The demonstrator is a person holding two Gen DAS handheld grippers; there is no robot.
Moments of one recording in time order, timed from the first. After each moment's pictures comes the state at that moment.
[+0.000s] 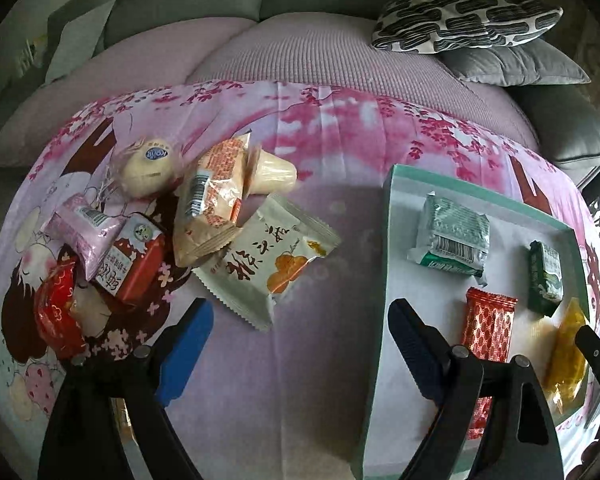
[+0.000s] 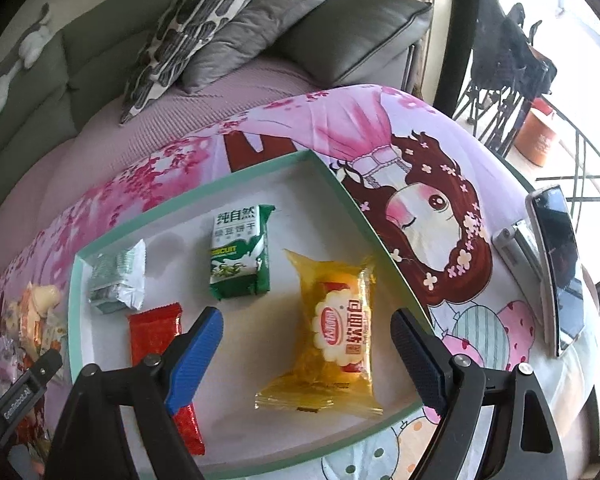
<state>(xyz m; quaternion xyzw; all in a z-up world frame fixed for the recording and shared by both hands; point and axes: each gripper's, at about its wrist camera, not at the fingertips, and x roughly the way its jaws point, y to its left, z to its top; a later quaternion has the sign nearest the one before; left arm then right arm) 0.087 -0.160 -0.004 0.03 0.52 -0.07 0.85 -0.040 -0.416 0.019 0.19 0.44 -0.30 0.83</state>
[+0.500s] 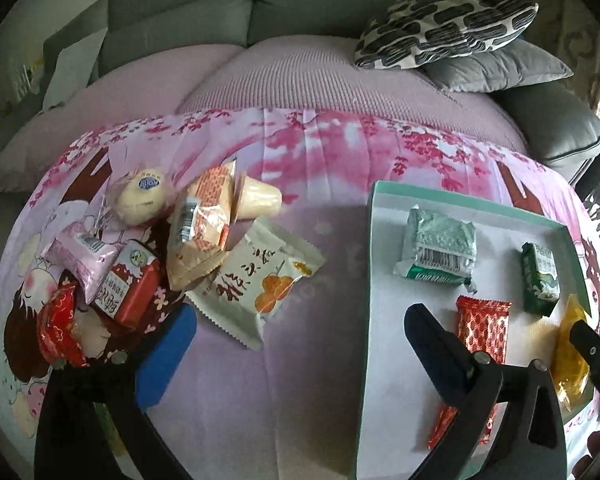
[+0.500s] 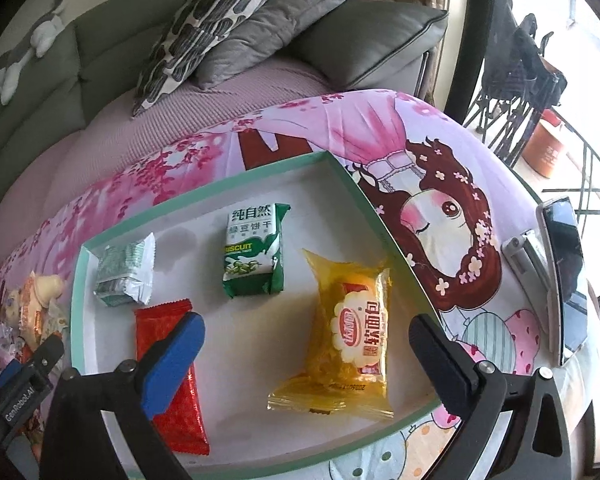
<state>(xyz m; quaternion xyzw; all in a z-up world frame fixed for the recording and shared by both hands) 0.085 -0.169 0.001 0.04 0.48 -0.09 0.87 -0.035 -0.408 0.018 0.17 0.44 -0.29 0.83</state>
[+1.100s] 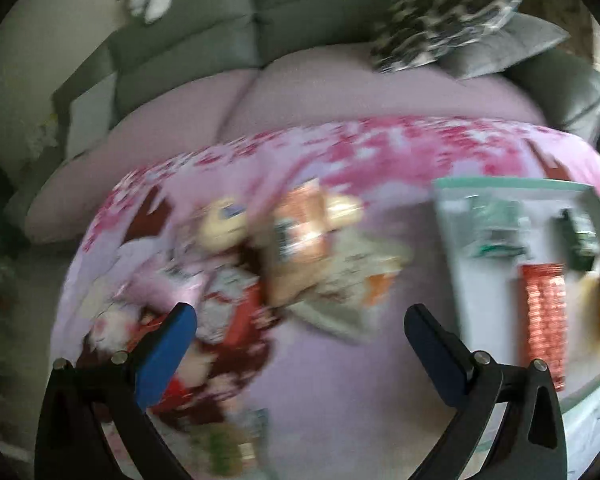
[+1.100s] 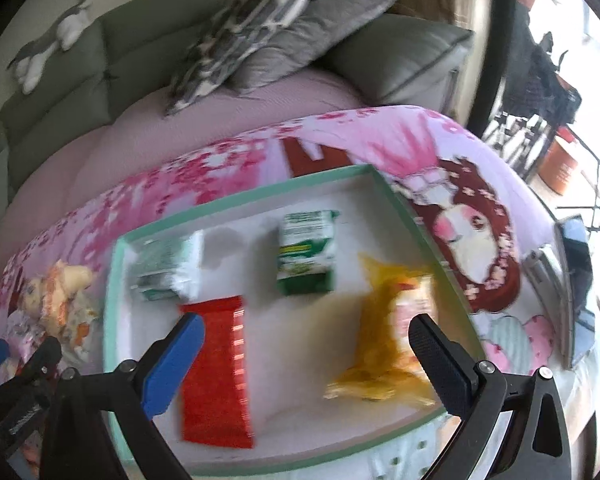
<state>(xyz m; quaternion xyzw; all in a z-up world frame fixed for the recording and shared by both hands) 0.084 -0.120 0.023 0.14 0.45 -0.04 0.88 -0.021 -0.361 0.029 0.15 0.43 -0.24 0.86</state>
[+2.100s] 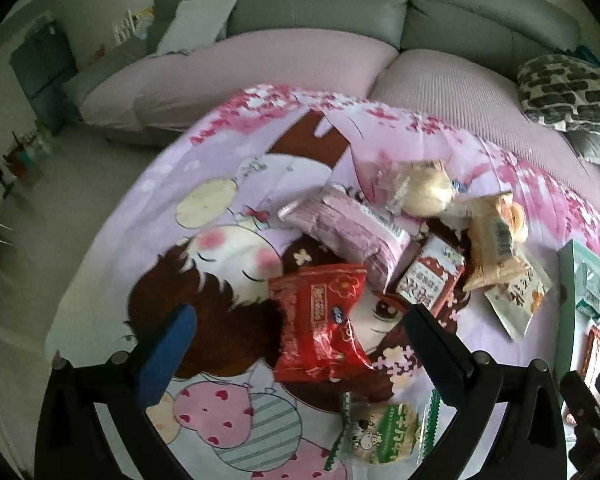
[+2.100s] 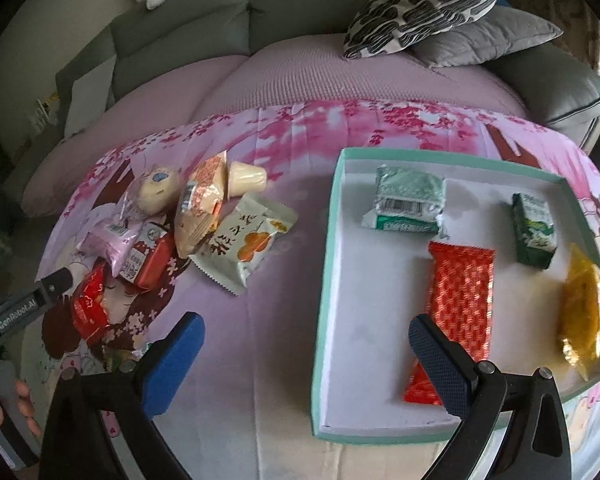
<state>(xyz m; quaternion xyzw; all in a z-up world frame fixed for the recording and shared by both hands) 0.091 0.034 0.013 -0.01 0.50 0.09 0.86 0.023 -0.214 0.000 0.10 0.47 -0.06 0.87</state>
